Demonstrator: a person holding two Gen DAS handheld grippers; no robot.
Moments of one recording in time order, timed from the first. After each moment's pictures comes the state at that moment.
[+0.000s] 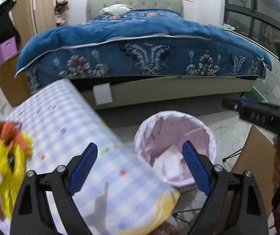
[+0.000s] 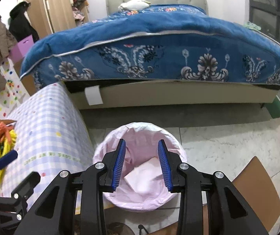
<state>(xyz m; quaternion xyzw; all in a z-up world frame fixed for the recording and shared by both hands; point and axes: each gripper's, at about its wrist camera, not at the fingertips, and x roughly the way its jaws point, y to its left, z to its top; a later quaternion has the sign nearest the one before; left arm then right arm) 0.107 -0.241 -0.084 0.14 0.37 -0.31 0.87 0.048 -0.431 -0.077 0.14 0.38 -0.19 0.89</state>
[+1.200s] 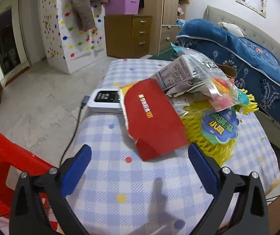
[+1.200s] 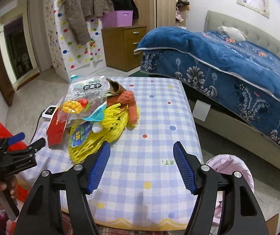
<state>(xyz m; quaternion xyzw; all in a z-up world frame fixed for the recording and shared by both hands) 0.125 0.088 -0.082 -0.02 0.40 0.02 0.92 0.105 -0.161 -0.034 -0.01 0.37 0.07 0.93</state>
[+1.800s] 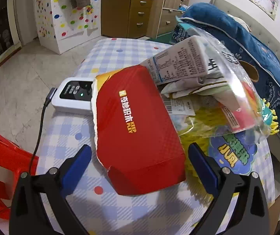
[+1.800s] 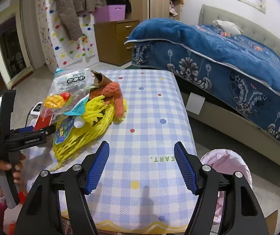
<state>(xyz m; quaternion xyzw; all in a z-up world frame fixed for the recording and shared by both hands) 0.185 0.081 -0.113 -0.07 0.46 0.00 0.89 0.115 -0.177 -0.051 -0.01 0.39 0.05 0.92</state>
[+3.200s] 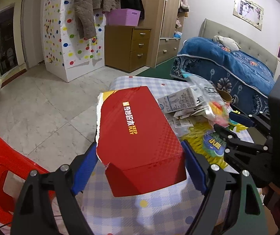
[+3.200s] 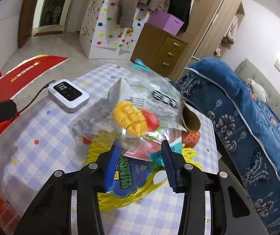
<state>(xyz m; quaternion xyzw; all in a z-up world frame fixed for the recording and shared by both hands) 0.105 0.124 -0.044 -0.04 0.36 0.00 0.93 0.165 -0.018 -0.072 -0.24 0.33 0.12 0.91</state>
